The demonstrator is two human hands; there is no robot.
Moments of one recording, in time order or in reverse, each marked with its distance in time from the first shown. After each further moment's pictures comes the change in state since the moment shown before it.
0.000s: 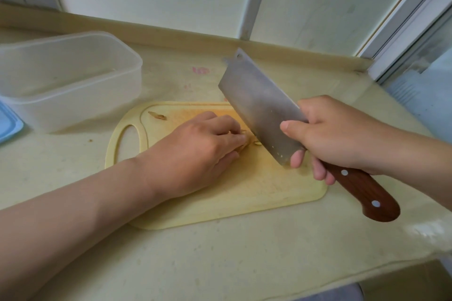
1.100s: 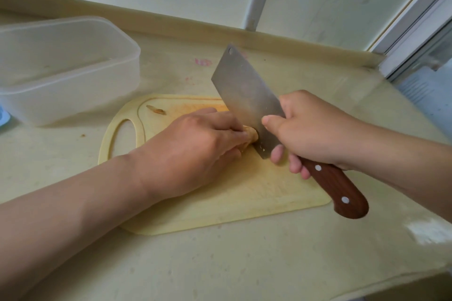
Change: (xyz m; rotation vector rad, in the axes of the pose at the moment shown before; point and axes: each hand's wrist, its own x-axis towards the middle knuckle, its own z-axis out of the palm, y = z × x) left_hand 0.000 -0.003 -0.002 -0.054 0.037 -0.001; right_hand 0.029 -0.014 0.023 0.057 -0.009 -0.004
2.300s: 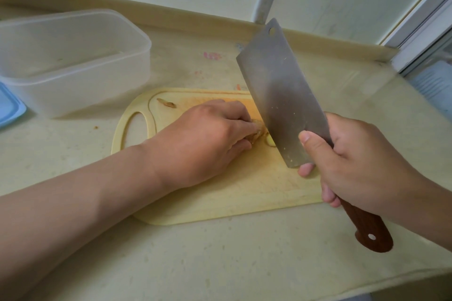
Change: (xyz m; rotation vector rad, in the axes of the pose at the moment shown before) left_hand 0.003 0.003 -0.004 0.011 -0.036 -0.080; right_hand -0.046 0.037 0.013 0.013 0.190 -0.120
